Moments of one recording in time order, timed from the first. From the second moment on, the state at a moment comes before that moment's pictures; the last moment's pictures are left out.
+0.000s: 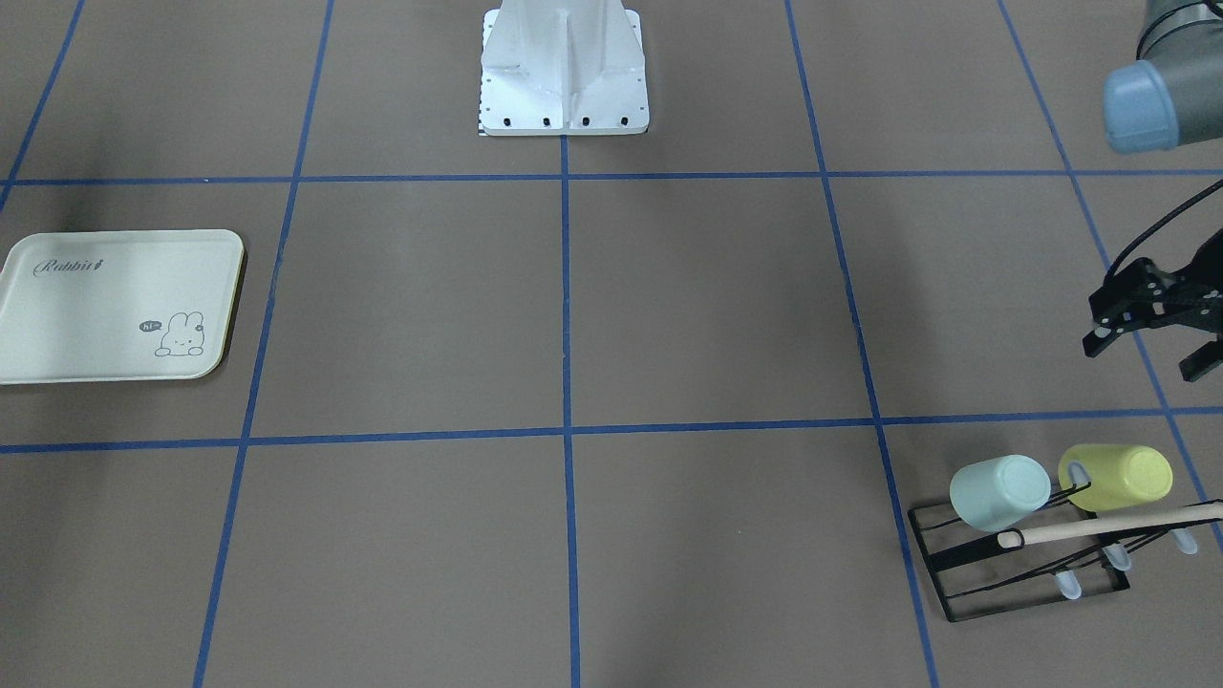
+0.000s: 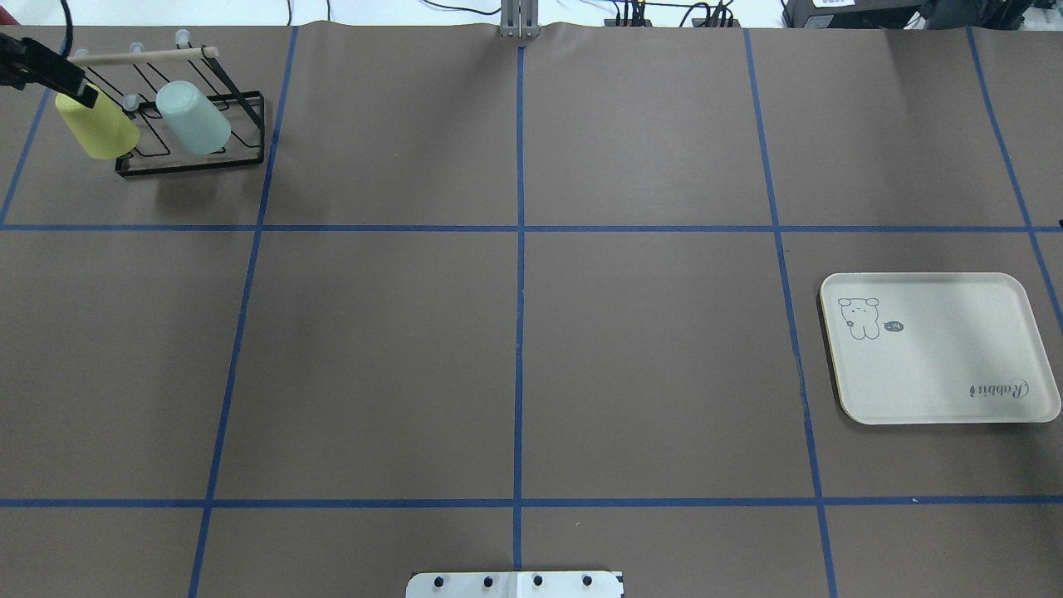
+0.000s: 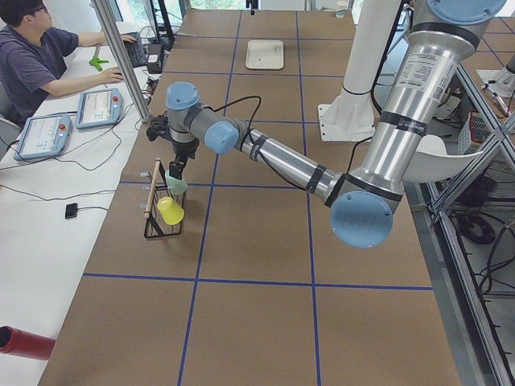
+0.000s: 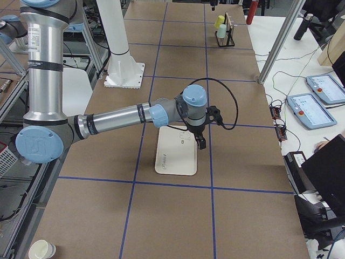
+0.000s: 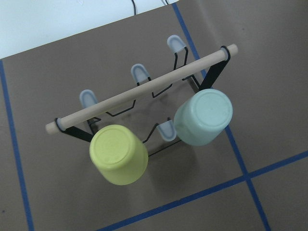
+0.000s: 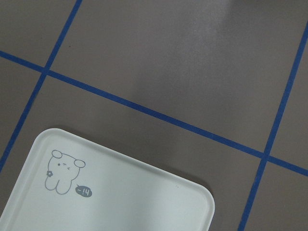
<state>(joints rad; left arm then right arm) -1.25 -1.96 -1.64 -1.69 -2.29 -0.36 1.38 -1.63 1.88 -1.44 2.33 0.03</state>
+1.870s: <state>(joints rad) -1.11 -2.18 -1.22 -1.88 -2.12 -0.48 1.37 -1.63 1.88 -1.44 2.34 0.03</state>
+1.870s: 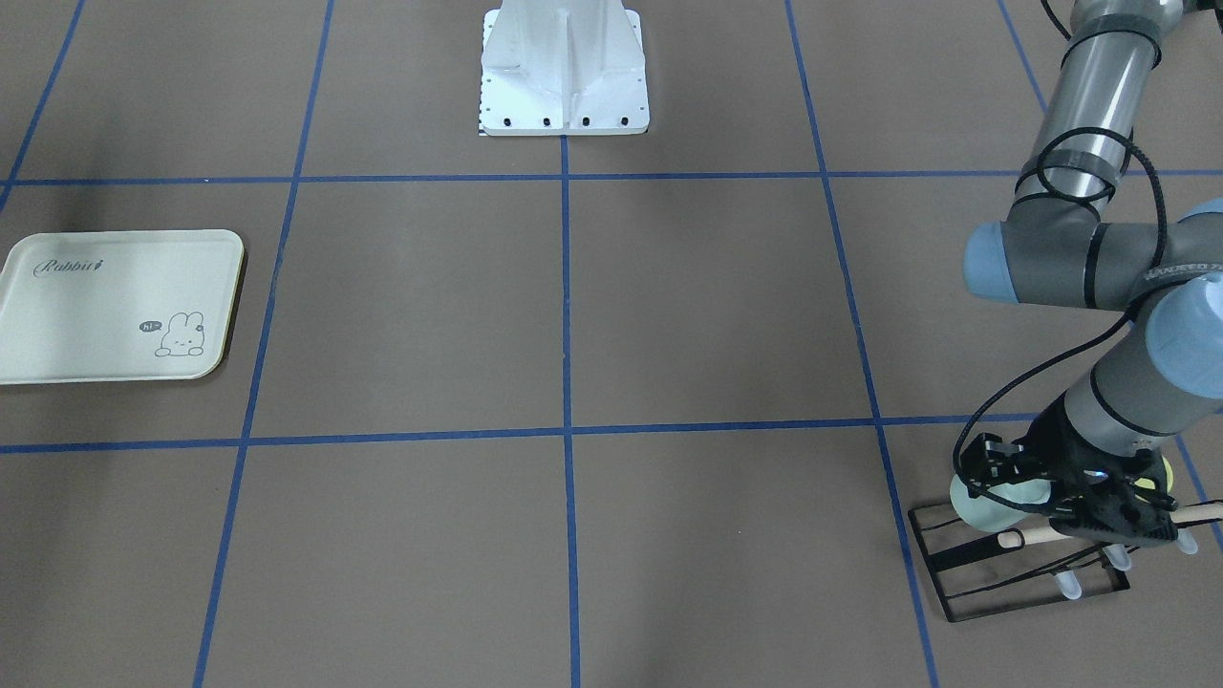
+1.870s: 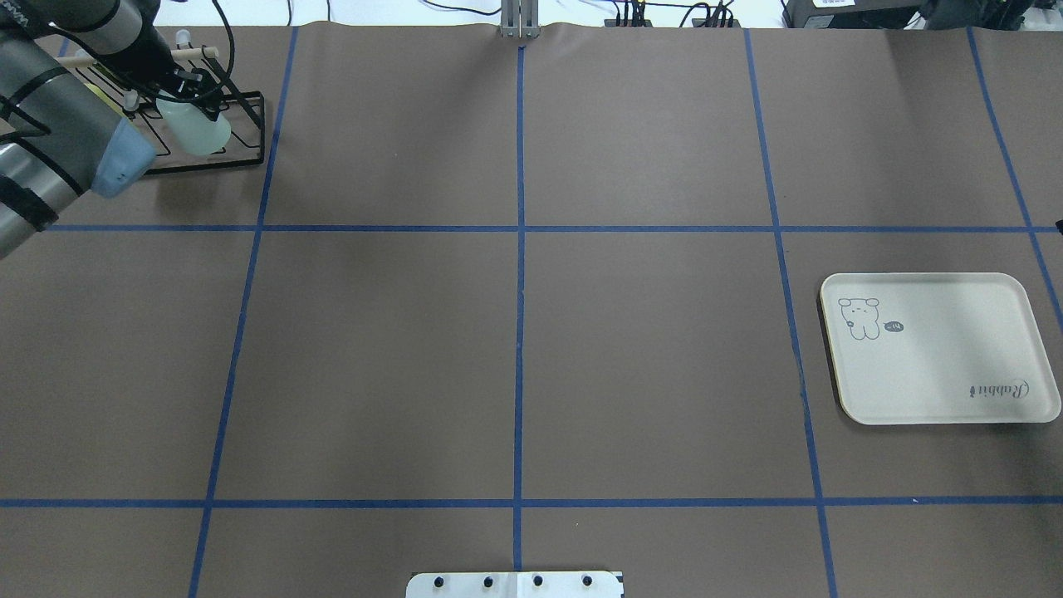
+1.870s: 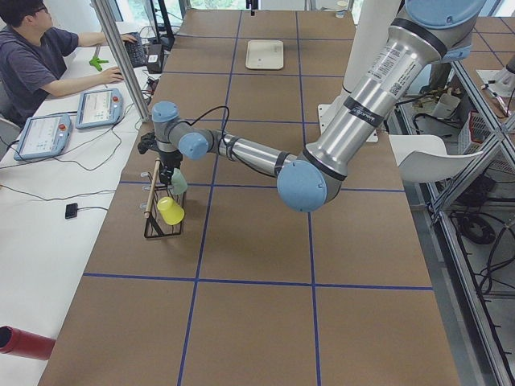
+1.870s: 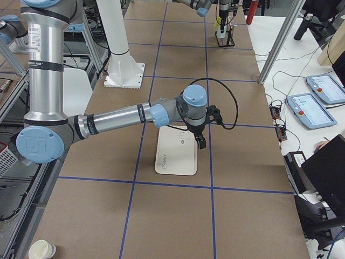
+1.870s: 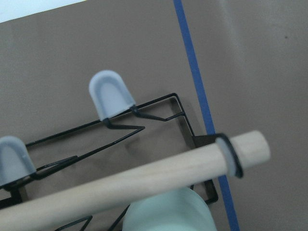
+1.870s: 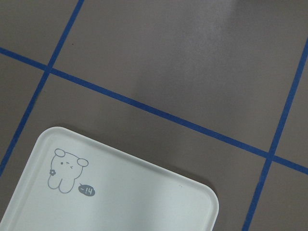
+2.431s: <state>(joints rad) -1.12 -2.18 -1.25 -1.87 -2.13 -0.48 1.37 -1.63 1.88 -1.44 2.34 0.03</state>
